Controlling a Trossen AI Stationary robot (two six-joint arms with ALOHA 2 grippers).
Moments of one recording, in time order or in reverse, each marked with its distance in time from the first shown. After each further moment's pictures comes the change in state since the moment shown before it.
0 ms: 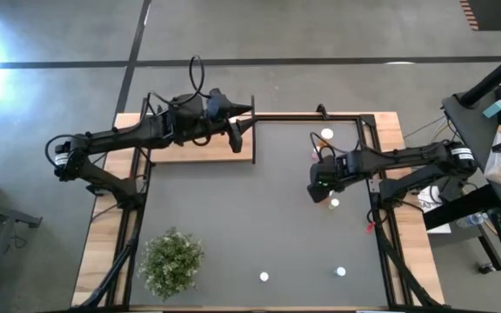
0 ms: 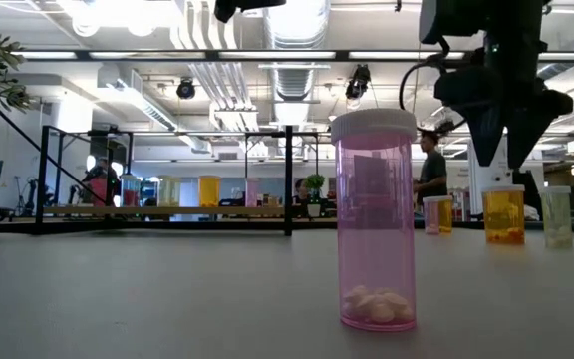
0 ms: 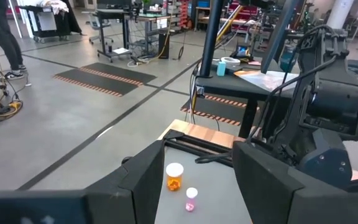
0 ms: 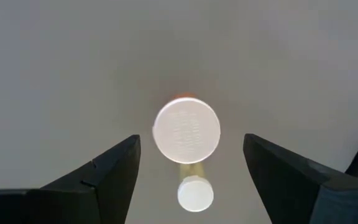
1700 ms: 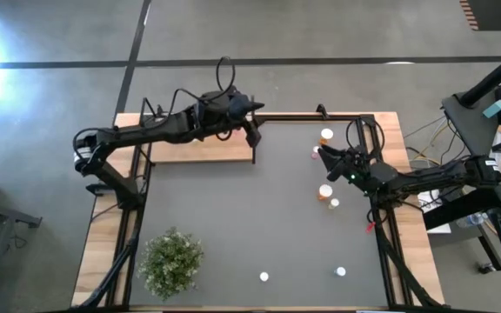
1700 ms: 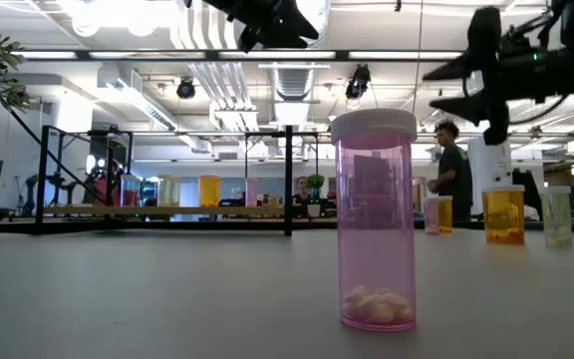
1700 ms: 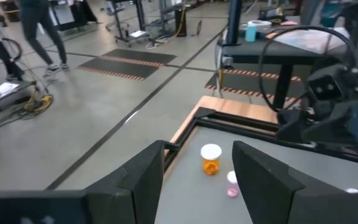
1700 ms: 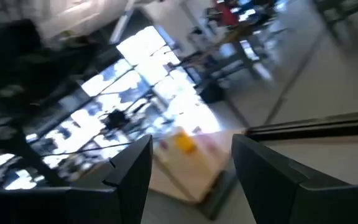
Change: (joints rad) left arm 0.070 0.183 0.041 0.047 0.002 0.130; right arm 0.000 -0.521 -0.859 1.959 0.563 -0.498
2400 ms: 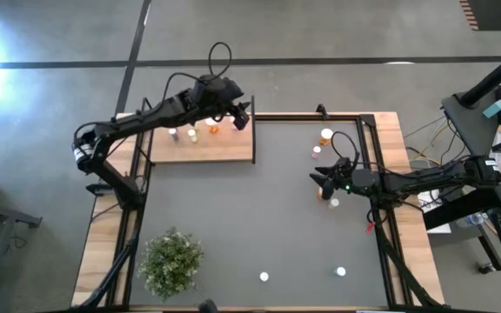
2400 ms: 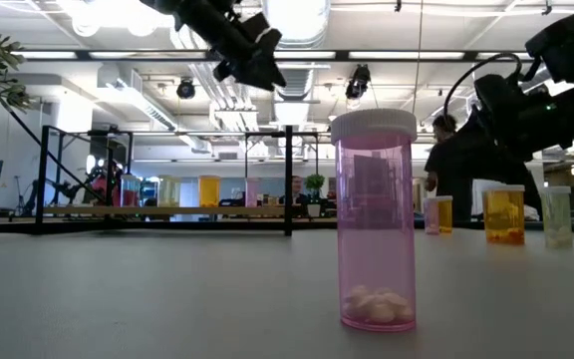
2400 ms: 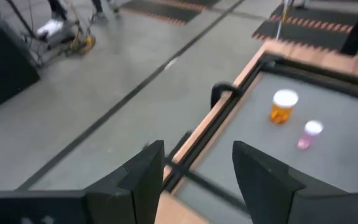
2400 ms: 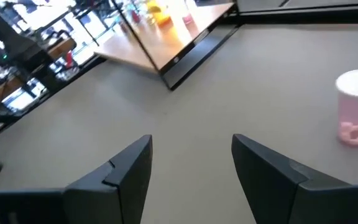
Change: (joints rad) left arm 0.199 0.002 -0.005 -0.201 0.001 0.001; right arm 0.000 0.001 -0.034 -0.456 -0.229 0.063
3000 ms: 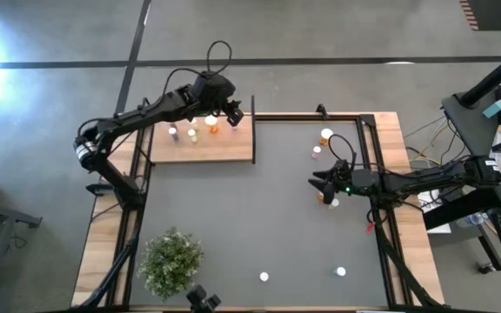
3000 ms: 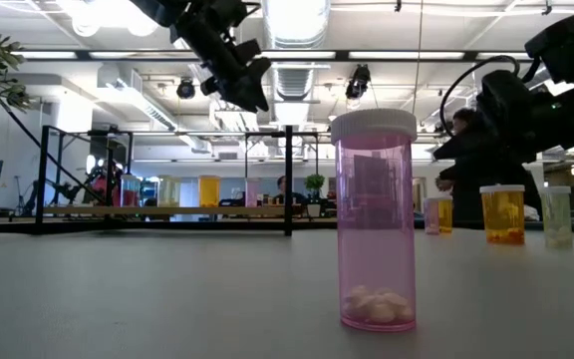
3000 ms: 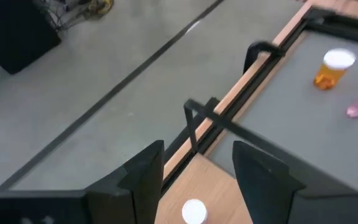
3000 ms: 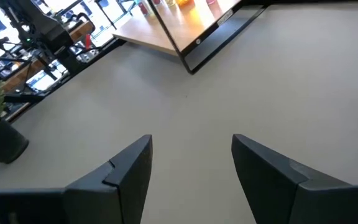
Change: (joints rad) left arm 0.085 0.029 -0.002 -0.121 -0.029 0.008; right arm 0.000 0.000 0.000 -0.007 -0.121 -0.001
